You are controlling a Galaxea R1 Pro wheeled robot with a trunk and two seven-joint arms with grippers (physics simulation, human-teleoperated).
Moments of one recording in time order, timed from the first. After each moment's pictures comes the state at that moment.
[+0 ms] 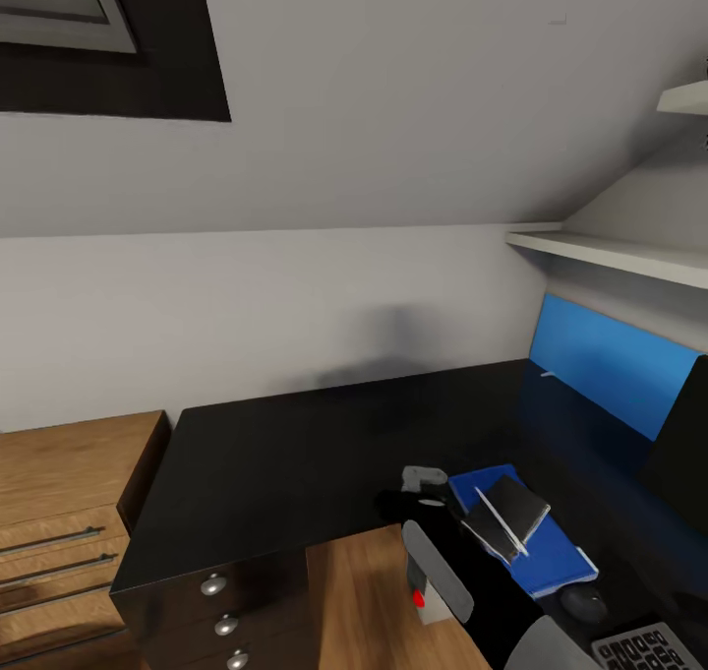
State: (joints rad) left arm 0.17 0.03 -0.14 -1.13 0.54 0.18 0.42; right arm -0.53 0.04 0.57 -1.04 -0.69 0.50 -0.58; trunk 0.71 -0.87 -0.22
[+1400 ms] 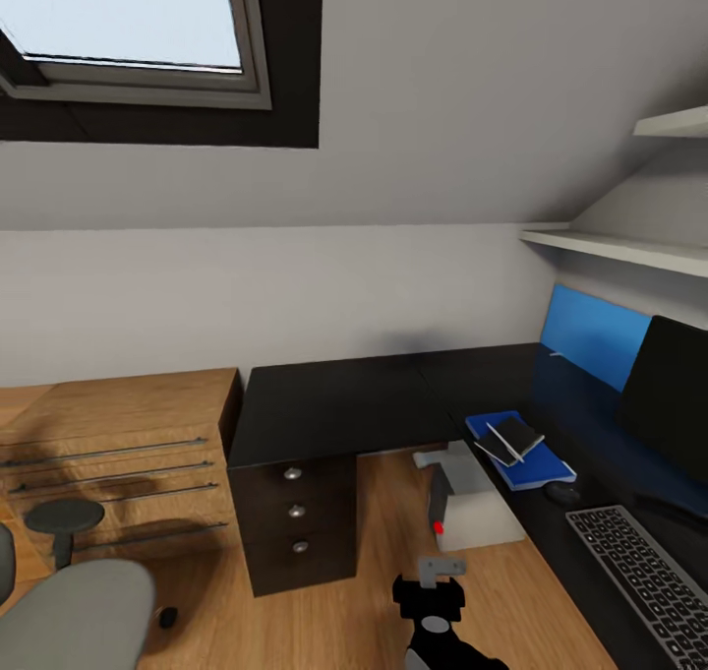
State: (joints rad) left arm 0.17 0.03 -0.14 -1.11 0.53 0.18 0.42; right arm -0.43 0.05 0.82 -0.59 -0.69 0.00 -0.62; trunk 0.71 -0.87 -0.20
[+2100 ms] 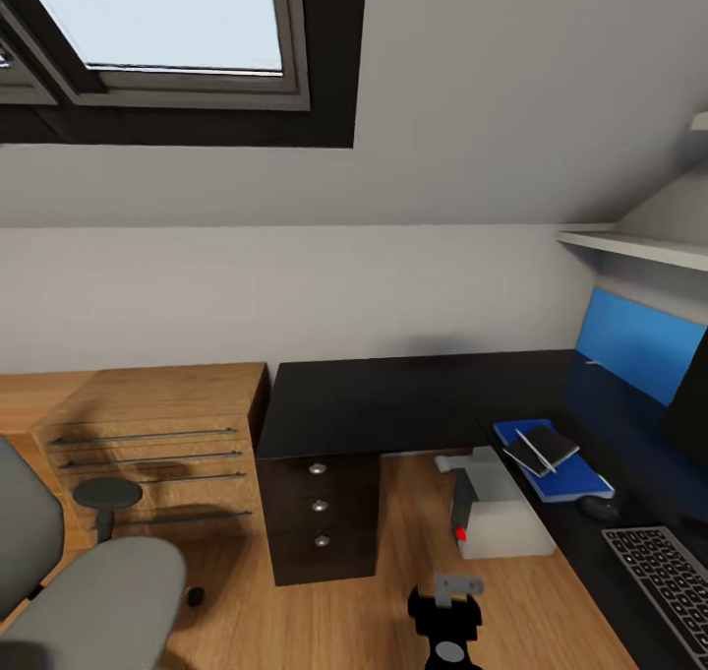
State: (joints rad) left arm 0.17 0.03 -0.14 -1.11 0.53 0.18 0.42; right arm -0.43 0.07 0.82 -0.42 -0.68 -0.17 -0.58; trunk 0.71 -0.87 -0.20
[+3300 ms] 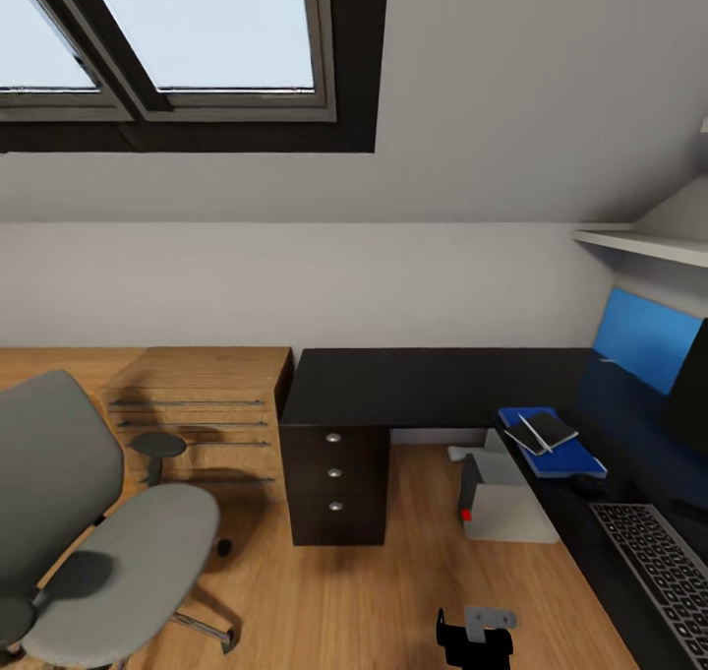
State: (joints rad) left arm 0.17 0.03 -0.15 -1.10 0.53 0.18 0.42; right arm -0.43 0.07 0.81 -0.12 -0.69 -0.48 -0.38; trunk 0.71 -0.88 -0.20
